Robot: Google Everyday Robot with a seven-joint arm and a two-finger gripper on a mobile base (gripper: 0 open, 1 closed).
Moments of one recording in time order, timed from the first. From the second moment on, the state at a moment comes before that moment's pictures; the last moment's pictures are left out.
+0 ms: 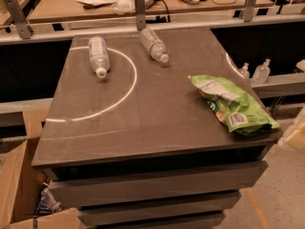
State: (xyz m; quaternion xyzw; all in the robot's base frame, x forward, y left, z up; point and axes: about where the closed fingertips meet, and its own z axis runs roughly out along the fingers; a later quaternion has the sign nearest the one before) arm 0.423 -0.271 0.940 -0.51 0.81 -0.02 0.27
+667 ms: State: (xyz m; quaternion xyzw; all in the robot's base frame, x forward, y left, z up) arm 0.428 -0.322 0.895 -0.43 0.82 0.05 0.38
